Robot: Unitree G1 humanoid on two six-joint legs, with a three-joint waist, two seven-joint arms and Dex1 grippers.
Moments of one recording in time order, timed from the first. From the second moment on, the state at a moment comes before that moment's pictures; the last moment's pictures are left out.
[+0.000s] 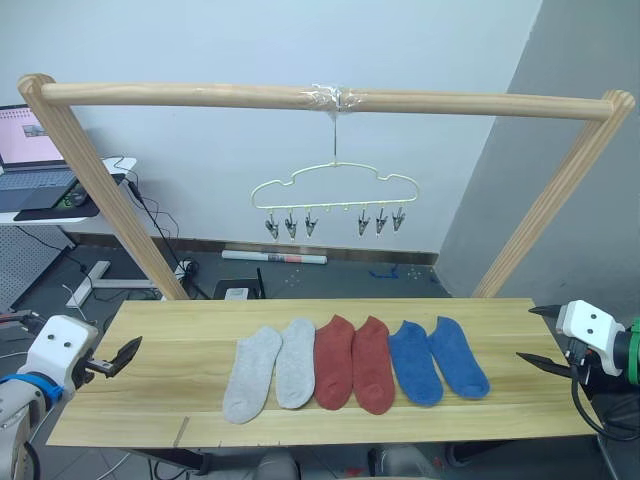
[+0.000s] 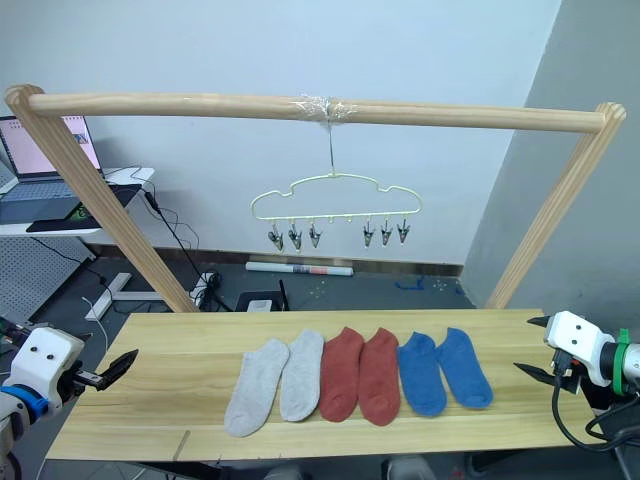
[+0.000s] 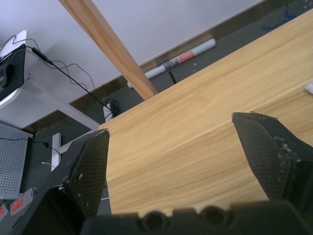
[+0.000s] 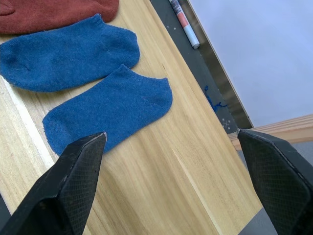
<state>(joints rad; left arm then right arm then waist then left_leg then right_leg) 0.25 0.78 0.49 0.18 -0.24 0.12 -0.69 0.09 -0.99 -0.18 0.23 0.14 -0.19 1.09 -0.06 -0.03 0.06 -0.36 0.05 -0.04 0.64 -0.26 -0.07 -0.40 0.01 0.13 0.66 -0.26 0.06</state>
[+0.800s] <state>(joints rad) 0.23 0.73 0.52 0.20 -0.31 0.02 -0.72 0.21 -0.99 -0.21 0.13 0.14 -0.19 1.07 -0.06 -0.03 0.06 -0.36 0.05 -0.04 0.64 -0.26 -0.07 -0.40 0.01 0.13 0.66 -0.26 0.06</state>
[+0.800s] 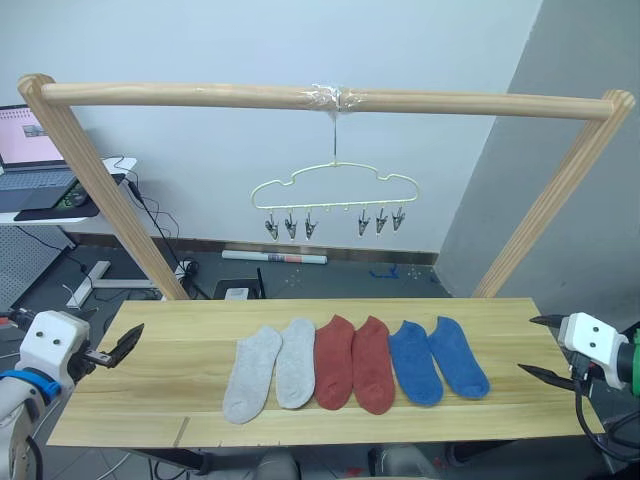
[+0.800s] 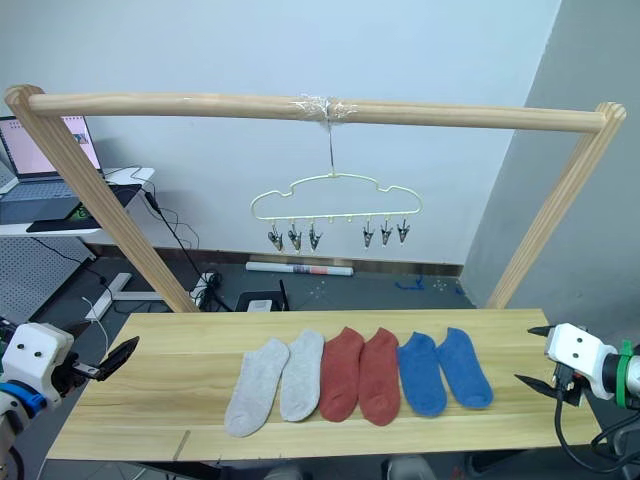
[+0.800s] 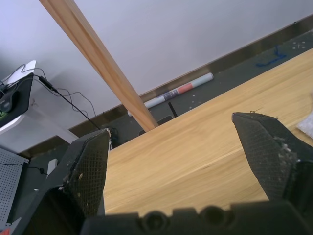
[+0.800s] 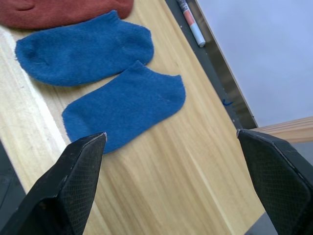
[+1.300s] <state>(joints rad) 0.13 0.53 0.41 -0.07 -0.31 0.13 -0.59 0.23 -0.95 -0.25 0.04 0.20 -0.15 1.05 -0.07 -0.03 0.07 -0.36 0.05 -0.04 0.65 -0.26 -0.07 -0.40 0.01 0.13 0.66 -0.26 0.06</state>
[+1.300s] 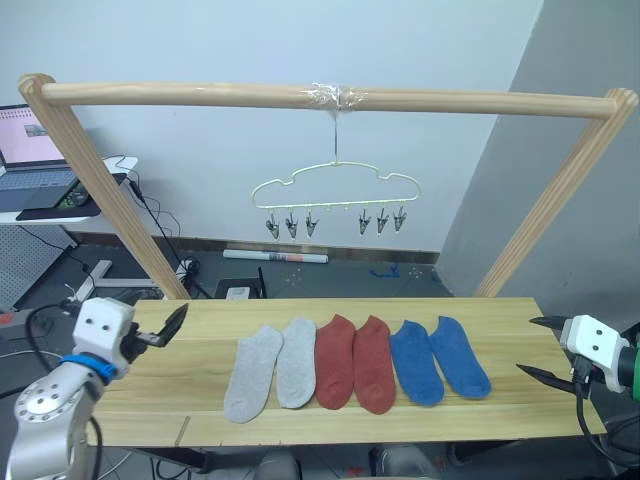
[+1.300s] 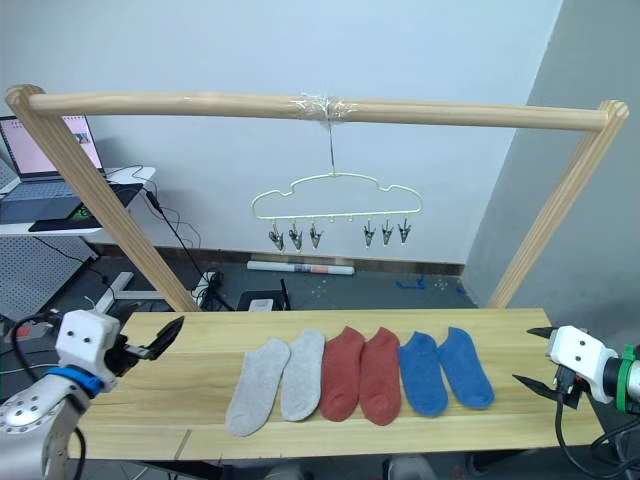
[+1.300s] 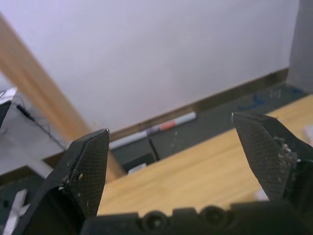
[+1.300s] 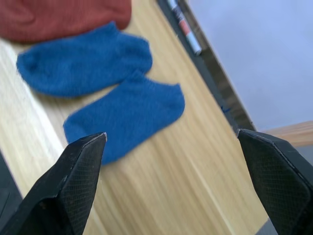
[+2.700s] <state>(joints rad) -0.32 0.19 0.18 0.03 -0.25 0.08 -0.27 -0.31 -0.68 0.03 -0.59 0.47 0.53 0.78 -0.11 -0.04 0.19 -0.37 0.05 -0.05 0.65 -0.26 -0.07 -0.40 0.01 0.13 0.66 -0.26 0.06</state>
